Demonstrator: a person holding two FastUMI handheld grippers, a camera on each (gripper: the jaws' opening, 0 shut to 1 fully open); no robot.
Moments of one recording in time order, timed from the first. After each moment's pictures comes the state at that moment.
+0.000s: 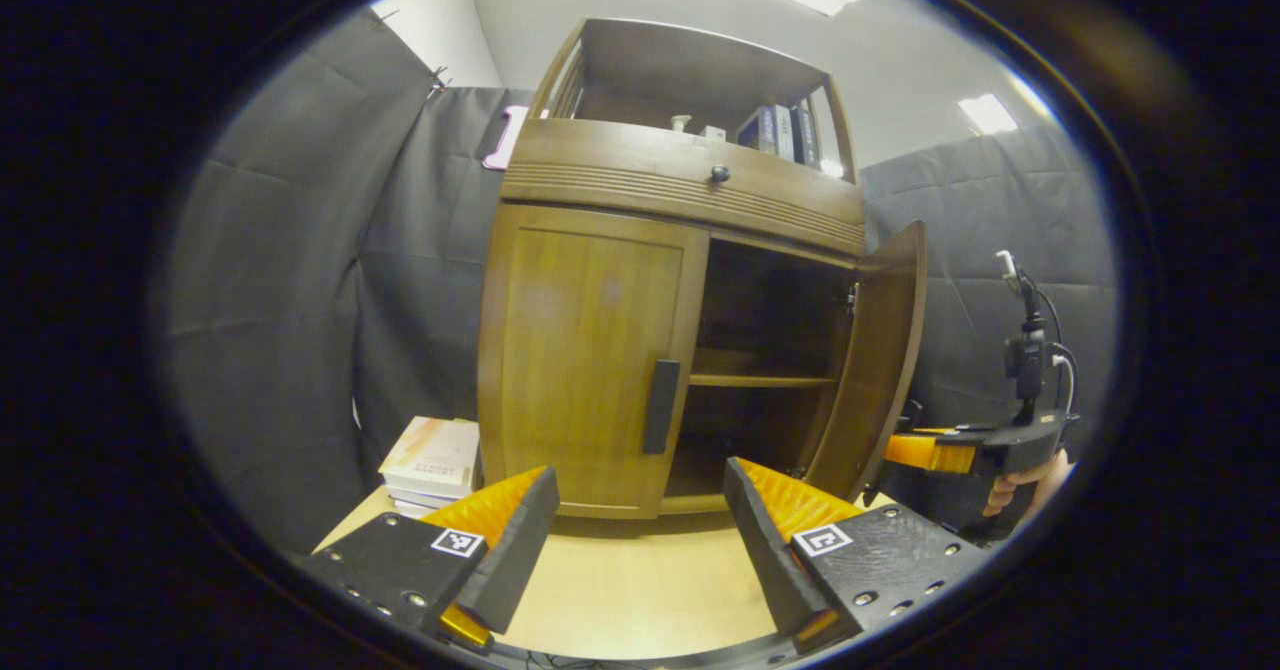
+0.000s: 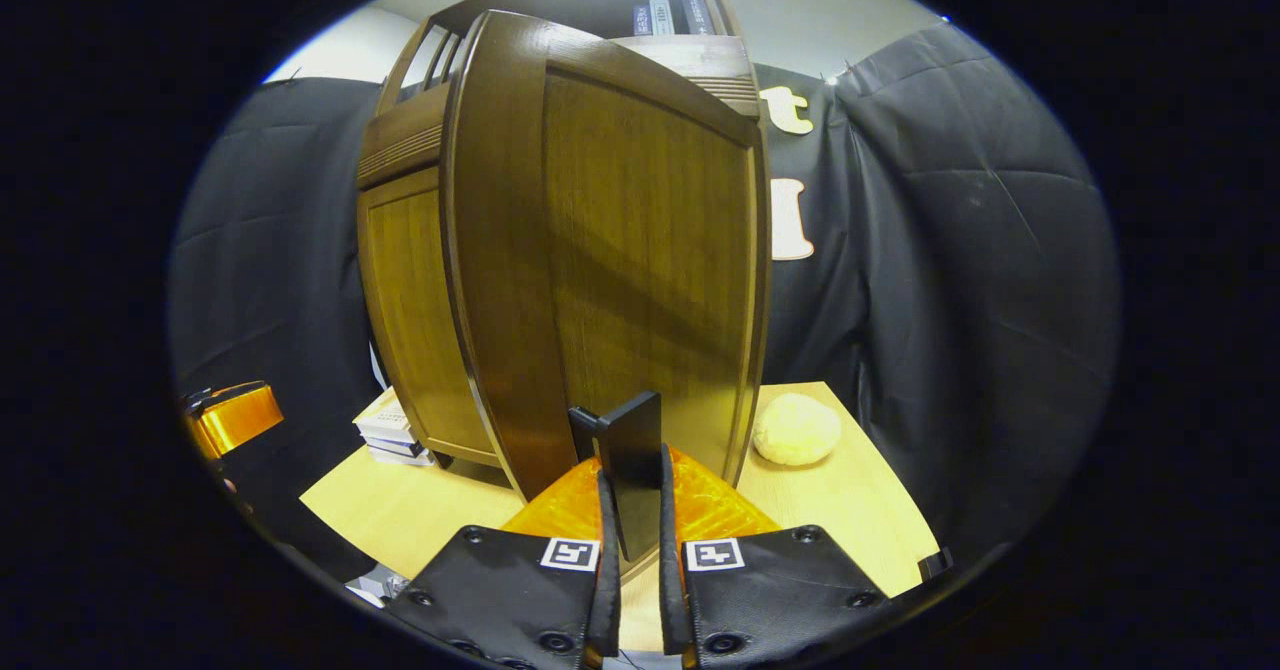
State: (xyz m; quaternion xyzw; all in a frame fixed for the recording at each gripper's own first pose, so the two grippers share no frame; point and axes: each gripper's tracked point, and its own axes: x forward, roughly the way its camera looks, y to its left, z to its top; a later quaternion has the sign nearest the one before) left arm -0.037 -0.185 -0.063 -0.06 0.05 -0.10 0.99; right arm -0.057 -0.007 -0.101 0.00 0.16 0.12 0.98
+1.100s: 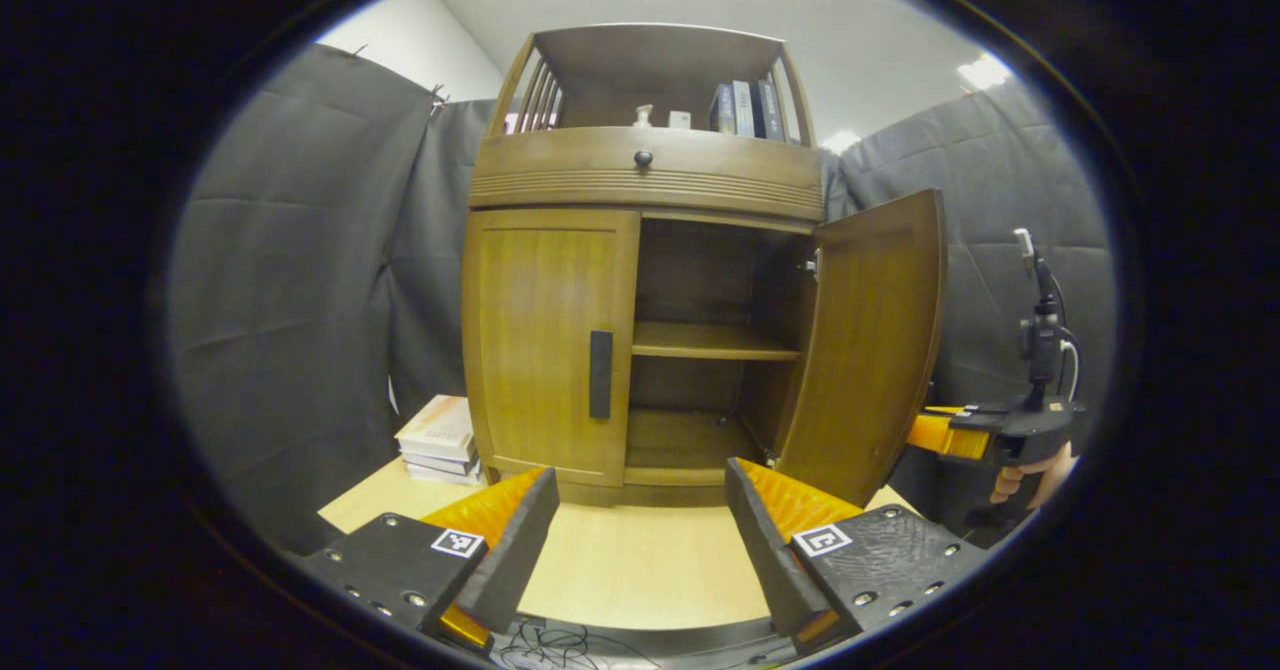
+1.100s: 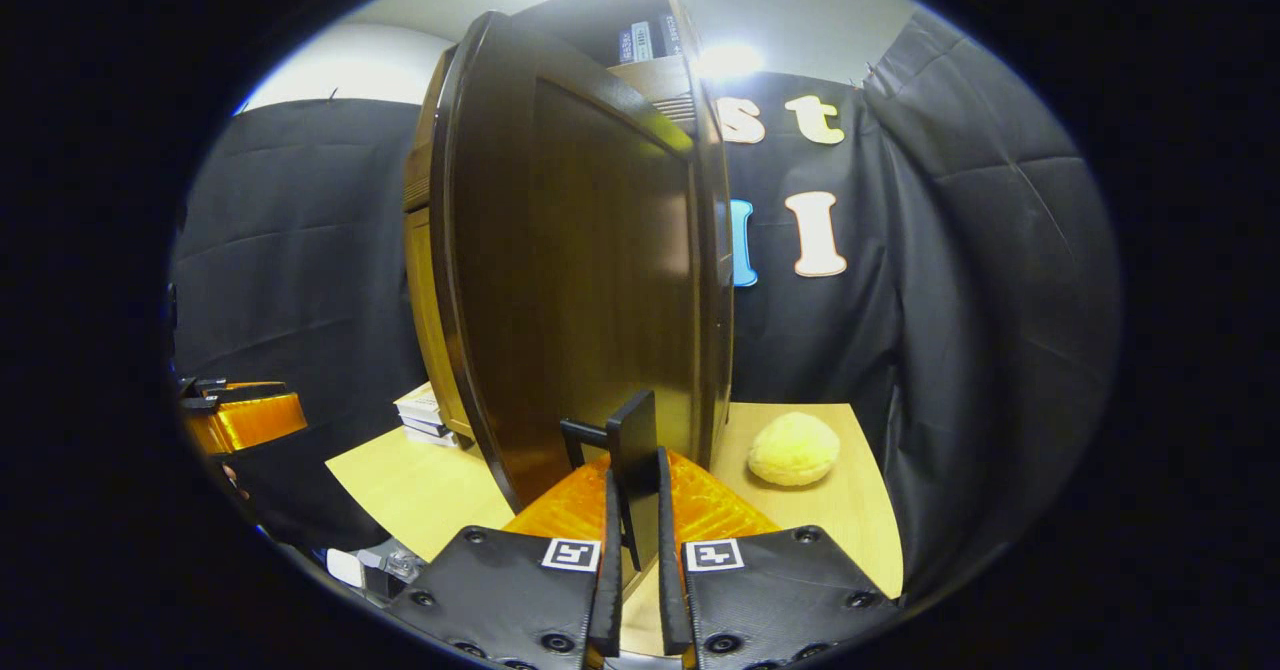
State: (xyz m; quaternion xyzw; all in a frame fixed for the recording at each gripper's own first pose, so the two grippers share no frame) left arm -0.107 -0.299 -0.070 -0.03 0.08 -0.02 1.00; right arm -0.056 -0.111 -0.117 0.00 0.12 0.22 0.97
